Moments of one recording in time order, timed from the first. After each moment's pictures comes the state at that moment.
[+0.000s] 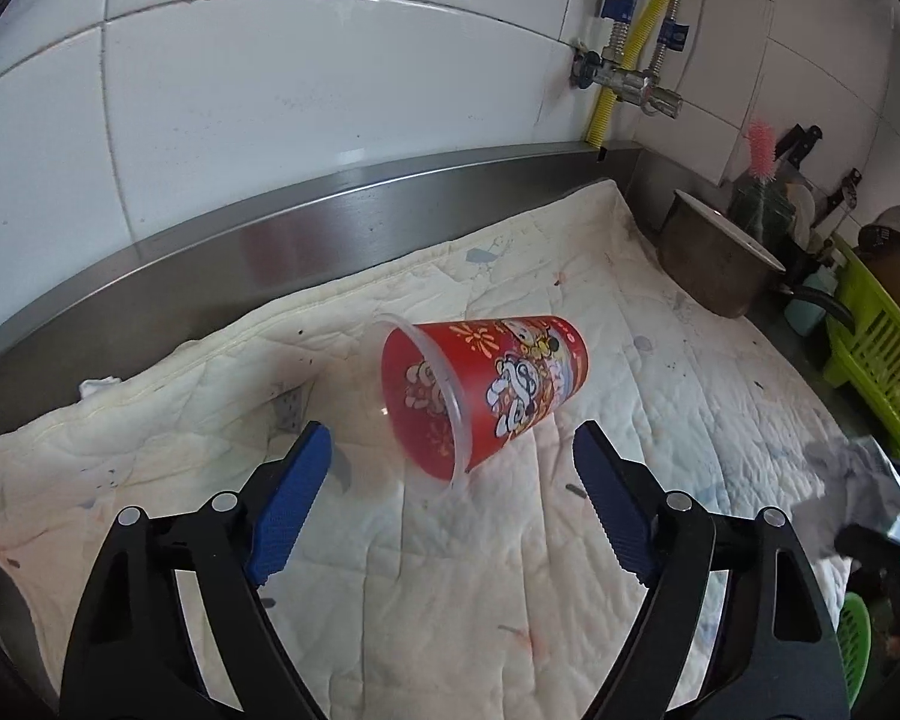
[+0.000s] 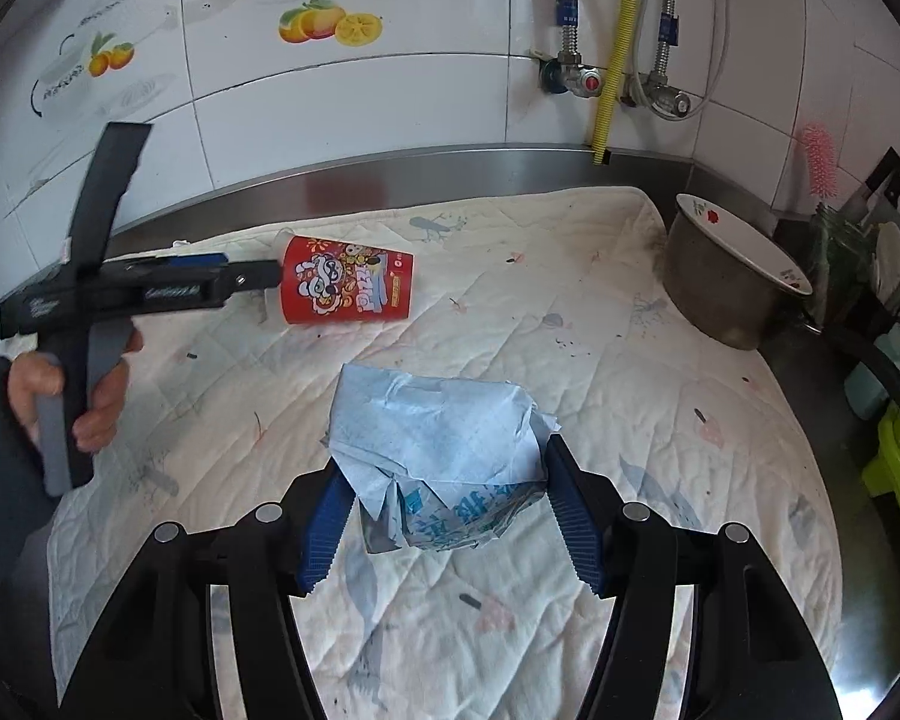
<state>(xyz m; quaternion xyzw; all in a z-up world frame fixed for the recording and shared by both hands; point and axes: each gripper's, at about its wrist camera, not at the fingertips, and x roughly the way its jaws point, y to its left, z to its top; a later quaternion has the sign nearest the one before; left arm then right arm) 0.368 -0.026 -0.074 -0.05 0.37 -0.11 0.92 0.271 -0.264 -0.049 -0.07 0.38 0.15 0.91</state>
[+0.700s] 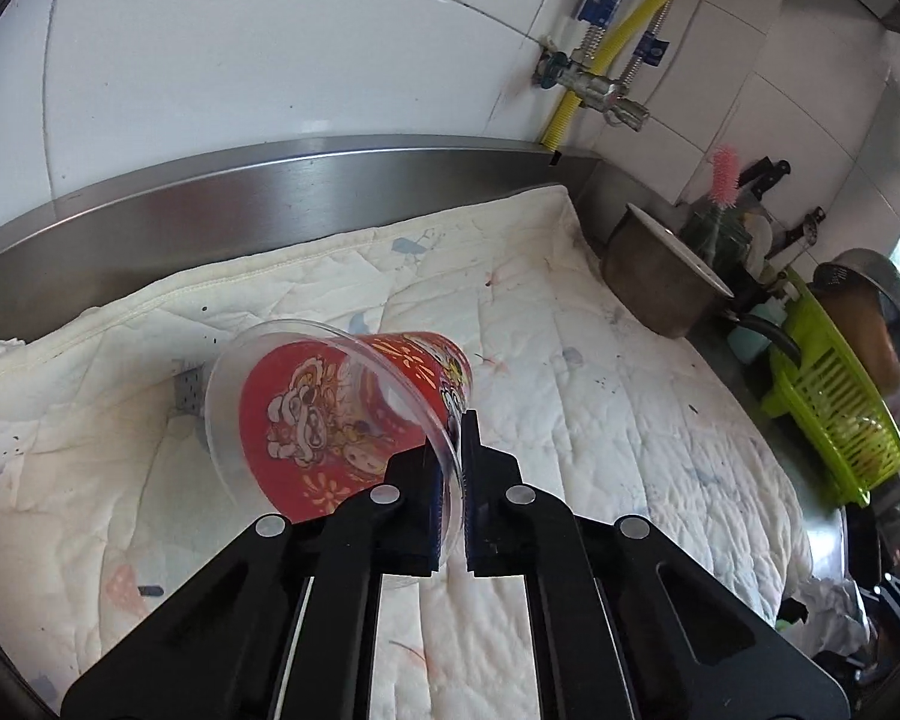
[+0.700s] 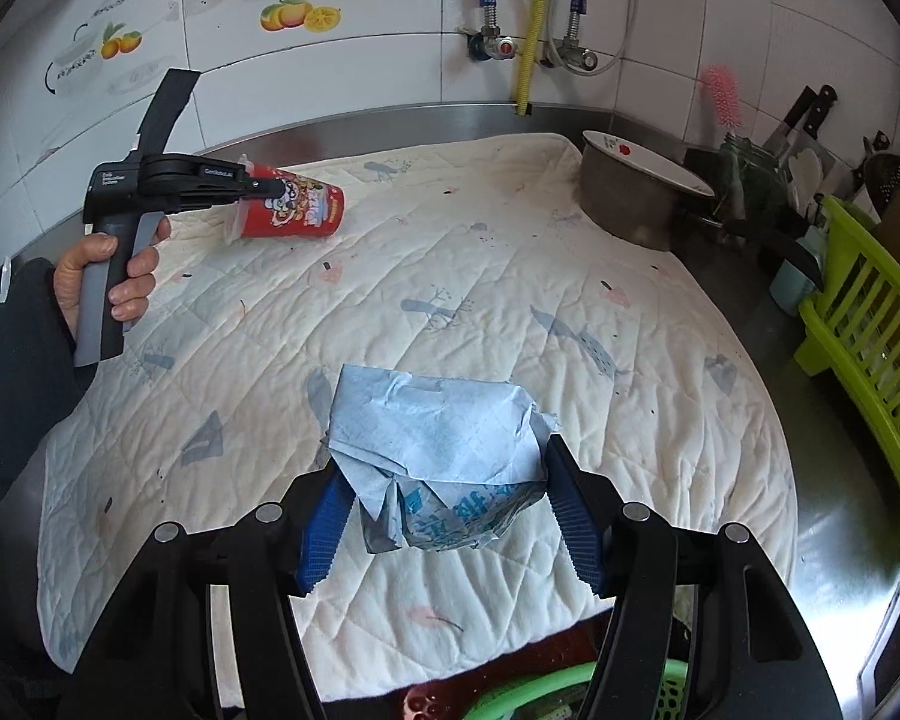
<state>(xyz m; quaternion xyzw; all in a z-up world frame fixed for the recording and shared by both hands) 0.364 -0.048 -0.079 -0.12 0.38 -0.17 0.90 0.166 -0.322 -0.061 -0.06 0.40 0.10 0.91</state>
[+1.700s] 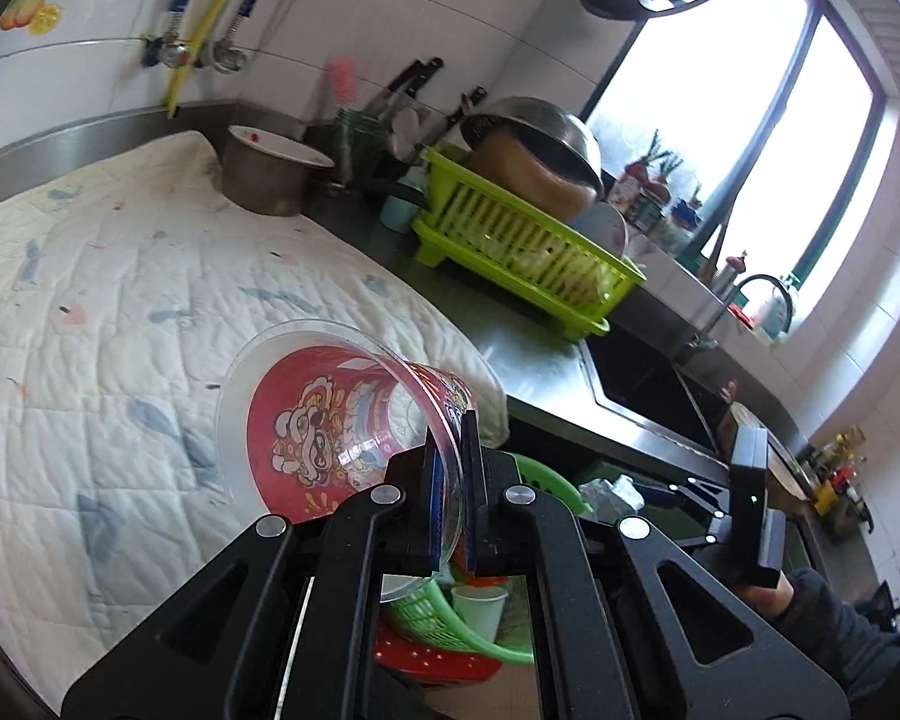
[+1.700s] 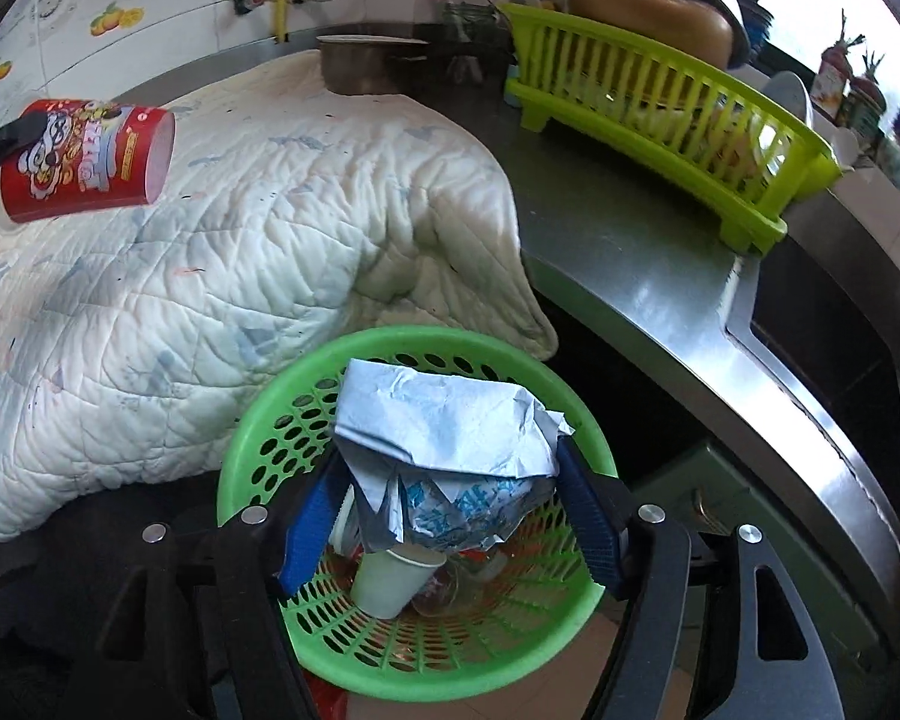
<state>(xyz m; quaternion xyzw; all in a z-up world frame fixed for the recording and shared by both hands) 0.106 -0.199 -0.034 -0.09 0.35 -0.46 0.81 -0.043 -0.464 -0.110 0.01 0.45 -0.11 0.89</state>
